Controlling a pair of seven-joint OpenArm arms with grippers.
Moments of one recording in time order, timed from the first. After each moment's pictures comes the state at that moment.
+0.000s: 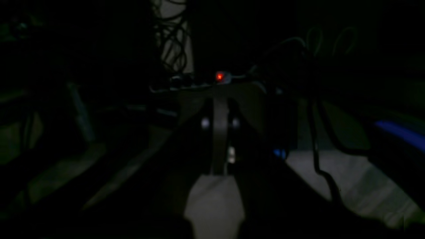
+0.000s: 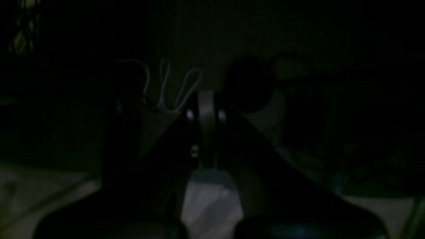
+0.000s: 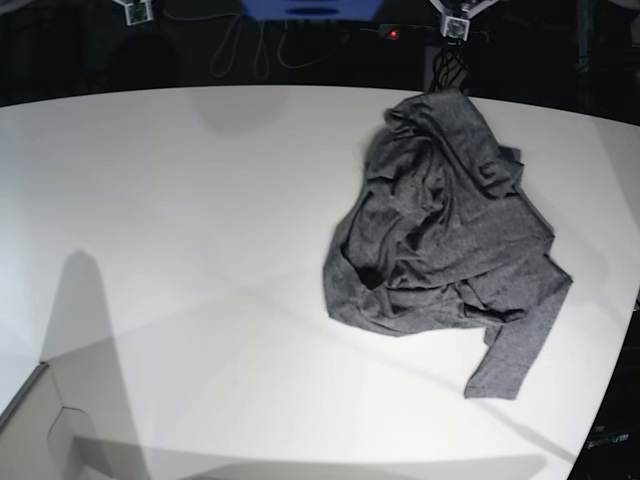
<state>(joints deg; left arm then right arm) 46.1 -9.3 3.9 84.5 -2.2 0.2 11.4 -49.1 13.8 2.4 74.1 -0.2 0.5 10.4</state>
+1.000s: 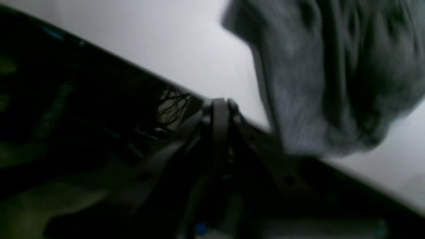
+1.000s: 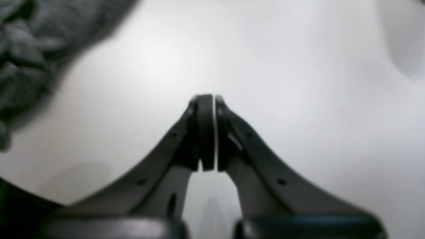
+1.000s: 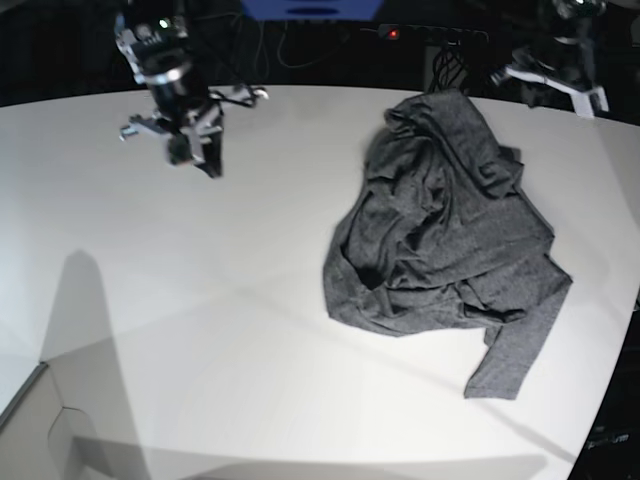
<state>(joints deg) 43.2 -6.6 -27.1 115.4 -36.0 -0.1 37.5 -32.7 9.5 -9.9 115.4 0.0 0.5 -22.5</state>
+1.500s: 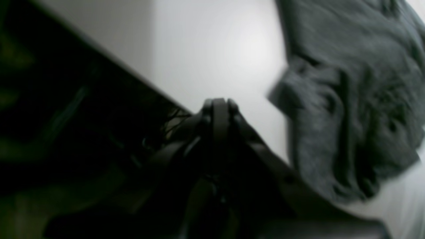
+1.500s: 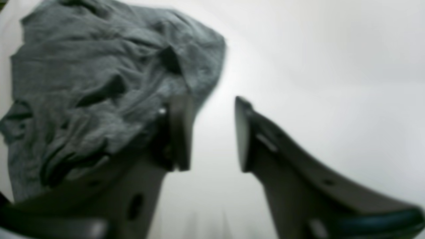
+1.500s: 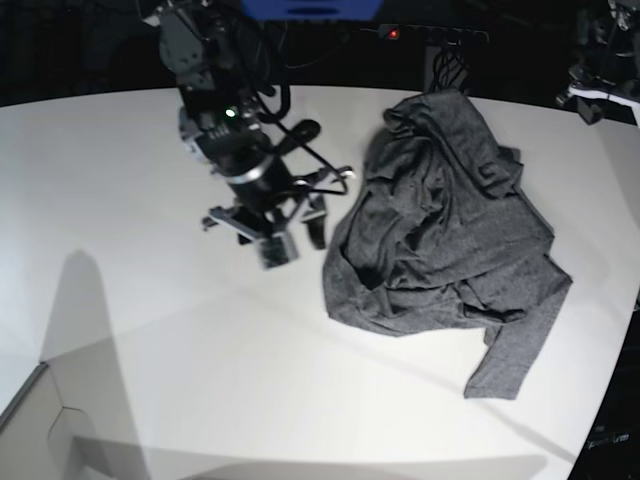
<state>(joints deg) 38.4 -6.2 -44.5 115.6 -41.0 -9.2 44.8 -8.9 -0.3 -21.9 110.4 -0.6 0.5 -43.4</state>
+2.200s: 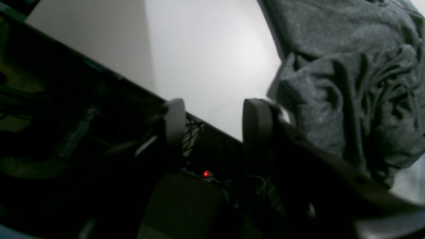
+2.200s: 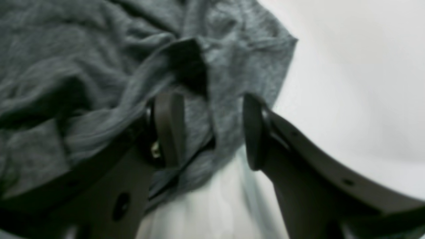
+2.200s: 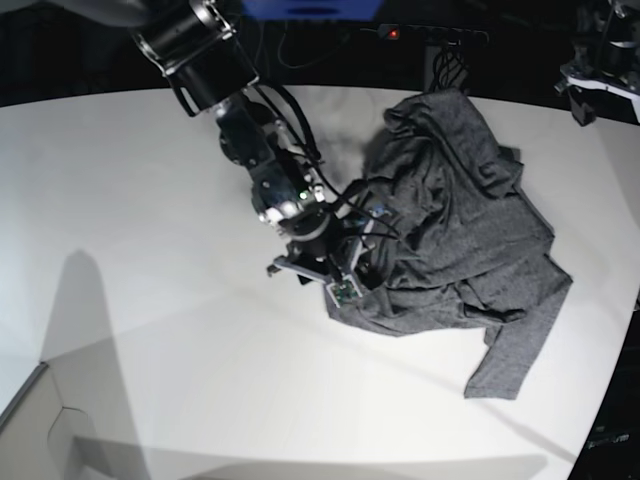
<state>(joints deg) 36.5 -1.6 -49.5 115.6 -37.0 -16.9 45.0 11.4 -4.4 -28.5 70.2 -0.3 0.2 -27.5</state>
